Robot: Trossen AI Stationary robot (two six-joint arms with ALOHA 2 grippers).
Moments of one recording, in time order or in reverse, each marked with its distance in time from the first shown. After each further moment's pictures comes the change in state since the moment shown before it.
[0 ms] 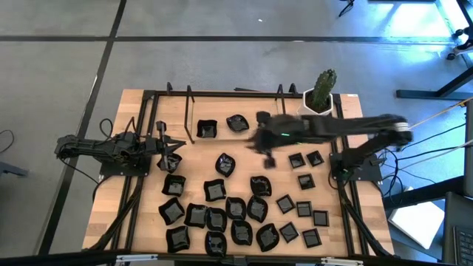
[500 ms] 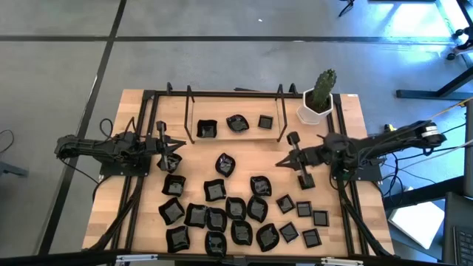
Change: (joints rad) left arm 0.000 0.000 0.000 0.000 0.000 0.000; right arm 0.064 -0.493 -1.010 1.082 -0.214 0.090
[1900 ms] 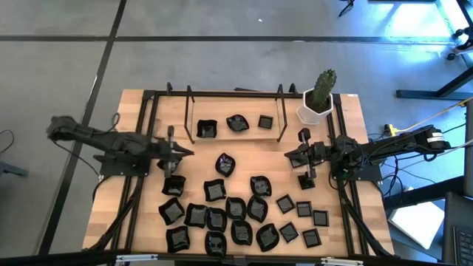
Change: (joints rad) left arm -0.195 0.501 0.374 -0.326 -0.106 -0.224; right arm -0.091 -0.124 -0.270 0.232 0.104 0.122
